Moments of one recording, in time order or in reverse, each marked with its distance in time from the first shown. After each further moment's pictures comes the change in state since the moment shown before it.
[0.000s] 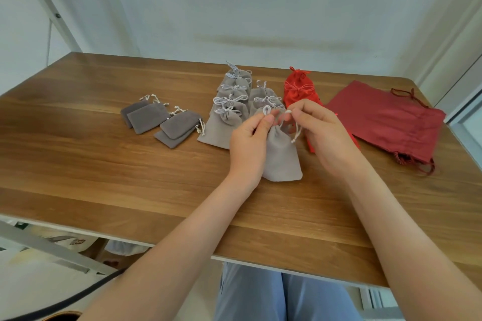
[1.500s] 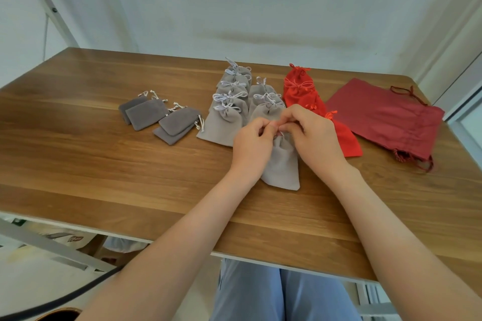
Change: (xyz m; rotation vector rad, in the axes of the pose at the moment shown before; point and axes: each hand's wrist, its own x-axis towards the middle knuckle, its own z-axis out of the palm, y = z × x) left_hand 0.005 -0.010 -0.002 0.443 -0.064 0.040; right_hand 0.001 0.021 0.010 -0.704 0.145 -0.311
